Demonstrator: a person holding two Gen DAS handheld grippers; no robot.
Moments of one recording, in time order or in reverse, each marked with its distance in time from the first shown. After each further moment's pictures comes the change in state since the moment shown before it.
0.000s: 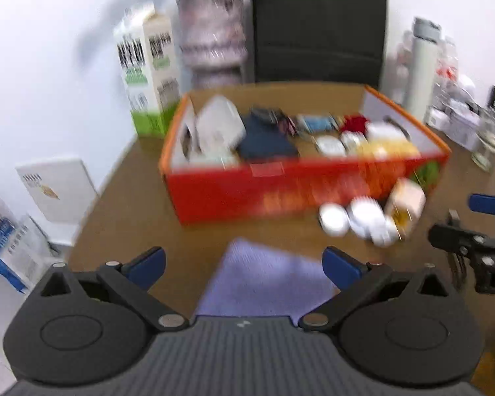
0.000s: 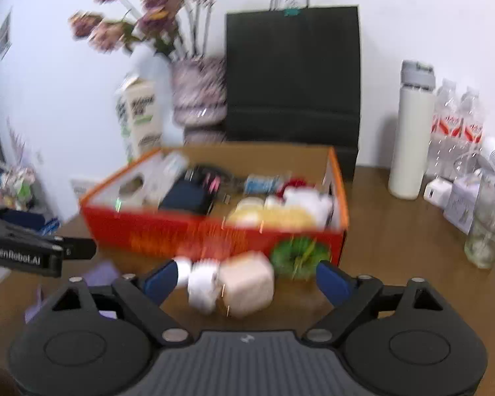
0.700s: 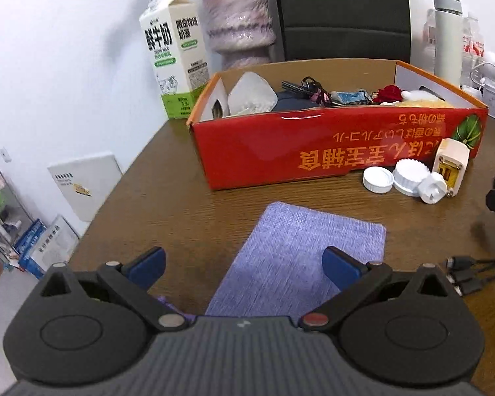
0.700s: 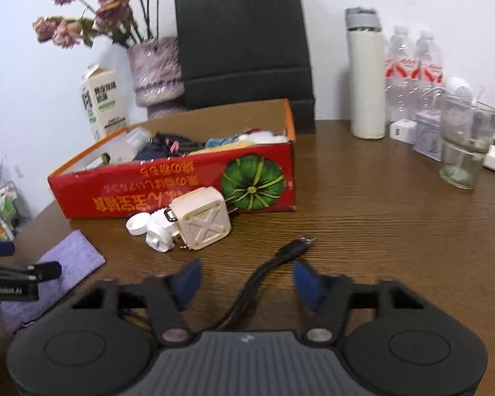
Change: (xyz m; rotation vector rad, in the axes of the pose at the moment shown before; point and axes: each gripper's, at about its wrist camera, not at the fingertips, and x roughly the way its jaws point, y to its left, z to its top) left arm 0.023 0.001 -0.028 0.014 -0.022 0.154; right arm 0.012 -0.034 -0.040 0.150 0.019 -0.064
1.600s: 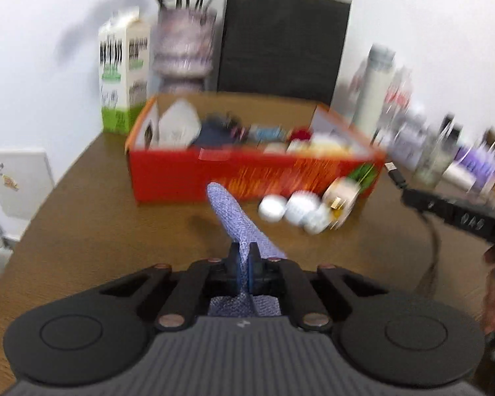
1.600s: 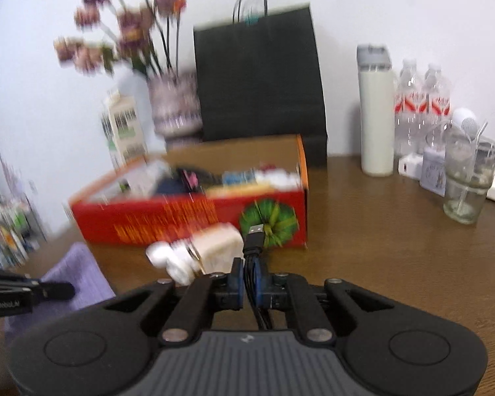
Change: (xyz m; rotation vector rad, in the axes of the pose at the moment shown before) left arm -0.069 0.005 0.007 -0.106 -0.100 -0.332; right arm -0.047 0.003 0.010 -0.007 -0.176 0.093
